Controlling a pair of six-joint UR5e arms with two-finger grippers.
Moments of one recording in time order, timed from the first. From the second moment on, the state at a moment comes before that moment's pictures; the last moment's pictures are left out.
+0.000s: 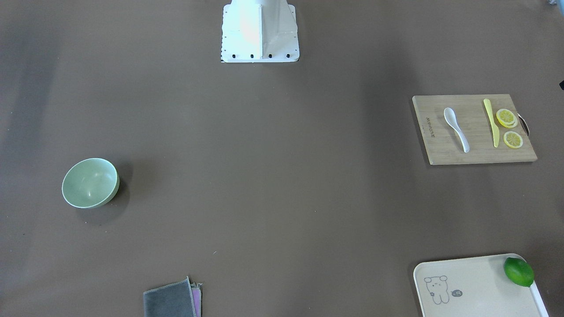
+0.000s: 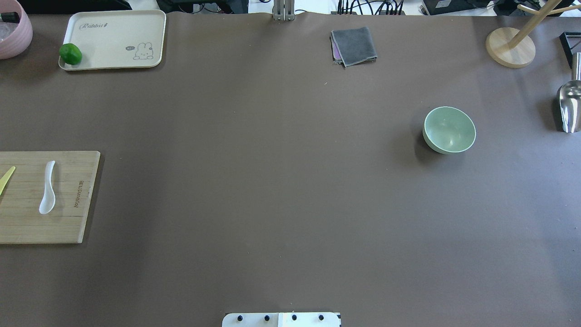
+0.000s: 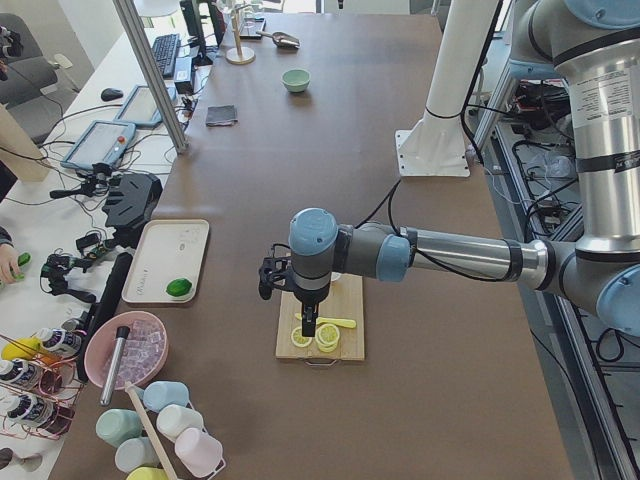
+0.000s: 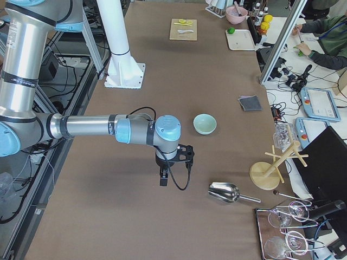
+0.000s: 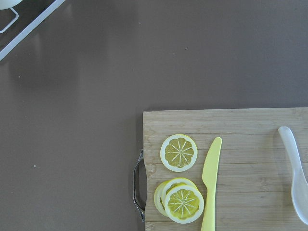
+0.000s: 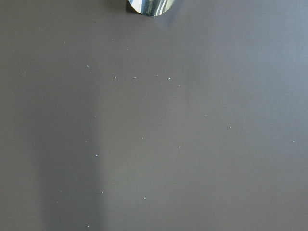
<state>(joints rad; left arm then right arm) -1.51 -1.35 -1.89 -1.62 -2.34 -0.13 1.54 -1.86 1.92 -1.68 2.26 -0.02</state>
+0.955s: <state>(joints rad) -1.51 -1.38 -1.91 -1.63 -2.34 -0.13 1.54 -1.85 1.91 -1.58 2.25 -0.02</state>
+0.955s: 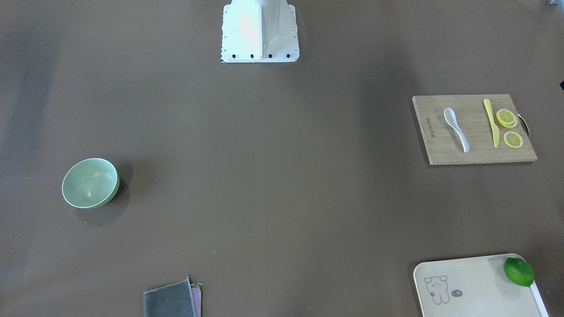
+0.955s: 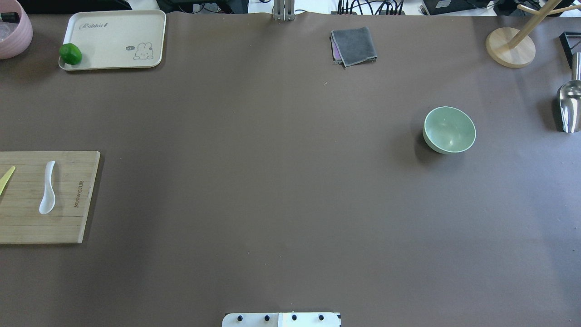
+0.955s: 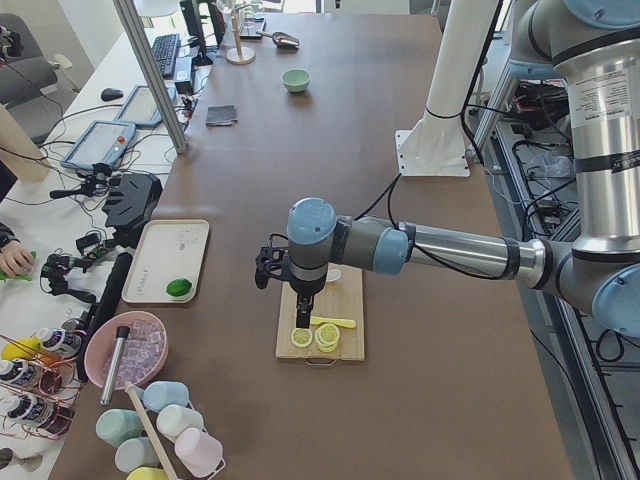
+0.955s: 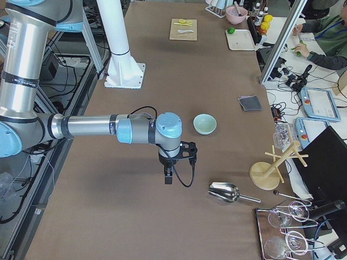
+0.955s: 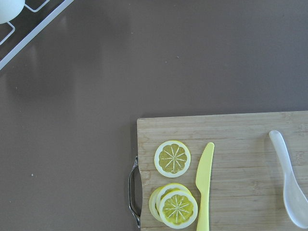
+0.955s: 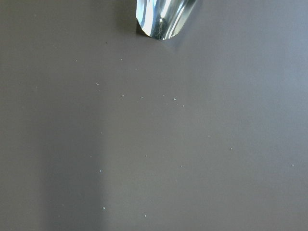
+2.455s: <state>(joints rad) -1.45 -1.51 -1.82 -2.04 -2.45 -0.14 1.32 -1.72 1.89 -1.15 2.25 0.46</state>
